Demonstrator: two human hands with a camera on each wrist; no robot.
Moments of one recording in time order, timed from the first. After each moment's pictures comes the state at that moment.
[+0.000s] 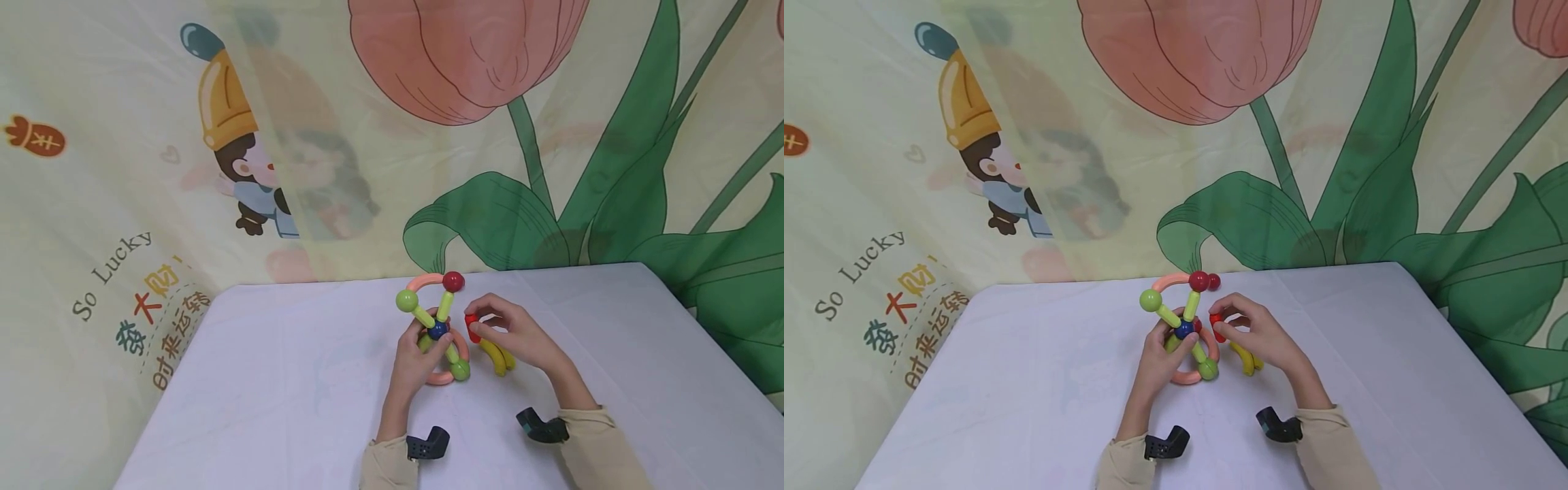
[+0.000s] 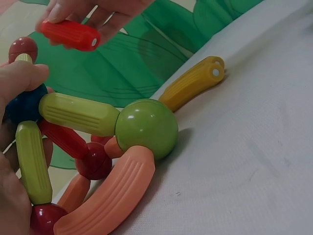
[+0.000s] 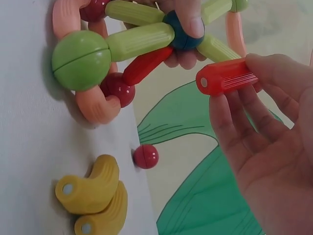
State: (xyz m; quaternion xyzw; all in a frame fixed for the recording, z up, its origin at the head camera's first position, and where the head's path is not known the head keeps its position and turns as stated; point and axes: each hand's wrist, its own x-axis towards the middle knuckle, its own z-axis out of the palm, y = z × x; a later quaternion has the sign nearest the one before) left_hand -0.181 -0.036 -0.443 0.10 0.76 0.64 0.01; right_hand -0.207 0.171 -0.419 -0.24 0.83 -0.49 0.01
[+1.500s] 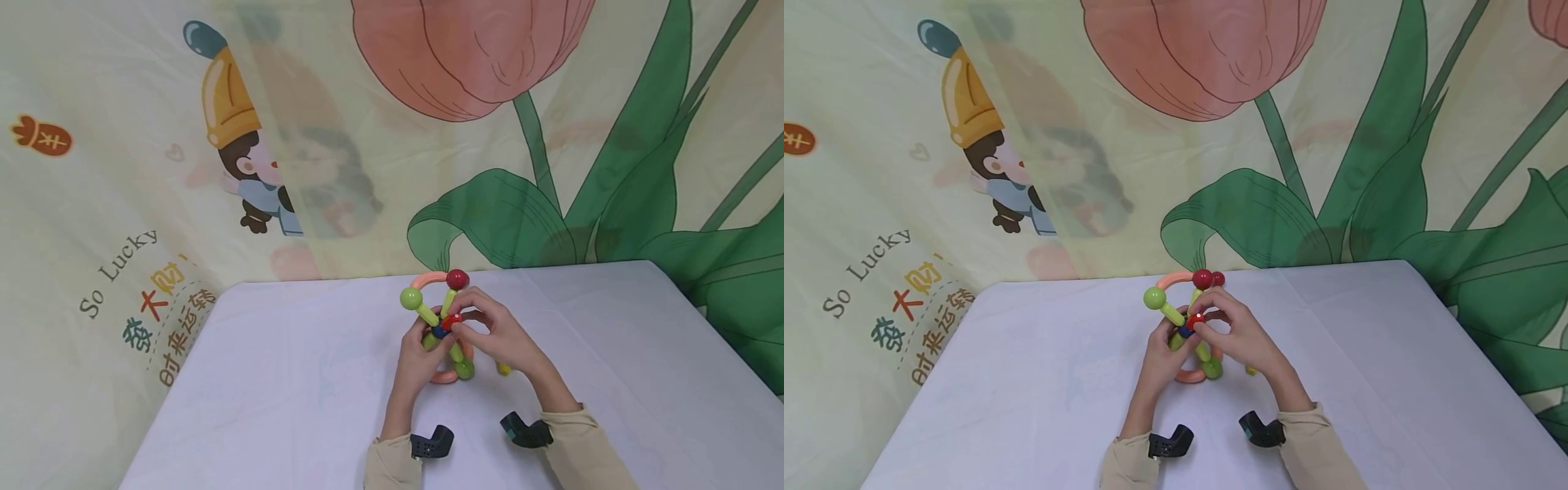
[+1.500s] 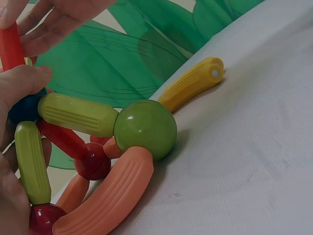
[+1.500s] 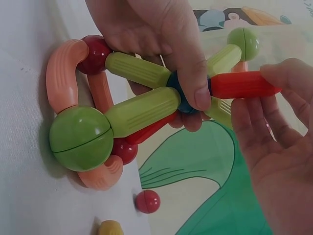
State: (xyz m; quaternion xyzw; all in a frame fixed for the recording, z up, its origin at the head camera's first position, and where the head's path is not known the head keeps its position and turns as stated) left_hand -0.198 -0.035 -0.471 0.07 0.77 0.63 -0.01; right_hand -0.205 0.134 -0.413 -0.32 0.77 -0.56 -0.04
